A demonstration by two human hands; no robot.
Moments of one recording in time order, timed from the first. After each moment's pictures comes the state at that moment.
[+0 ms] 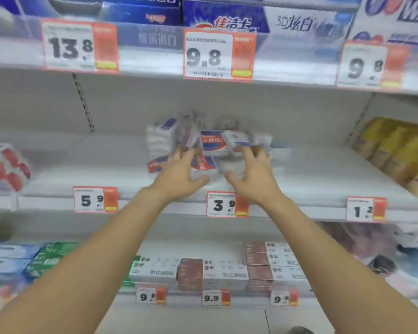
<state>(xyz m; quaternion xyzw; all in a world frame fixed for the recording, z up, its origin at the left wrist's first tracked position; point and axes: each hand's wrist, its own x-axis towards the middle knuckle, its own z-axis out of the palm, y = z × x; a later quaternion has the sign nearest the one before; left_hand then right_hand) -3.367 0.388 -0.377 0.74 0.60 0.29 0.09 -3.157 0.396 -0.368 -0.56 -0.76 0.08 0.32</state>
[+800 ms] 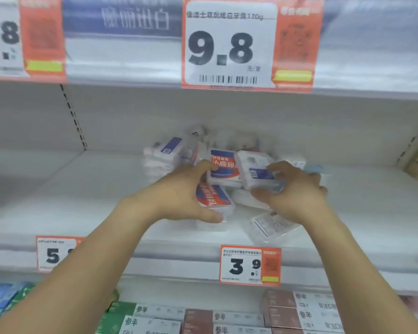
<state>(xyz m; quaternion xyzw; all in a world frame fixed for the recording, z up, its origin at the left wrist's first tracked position) -3.382 0.444 -0.338 0.78 0.59 0.16 0.17 -3.150 0.473 -0.348 -0.68 -0.69 0.11 0.23</state>
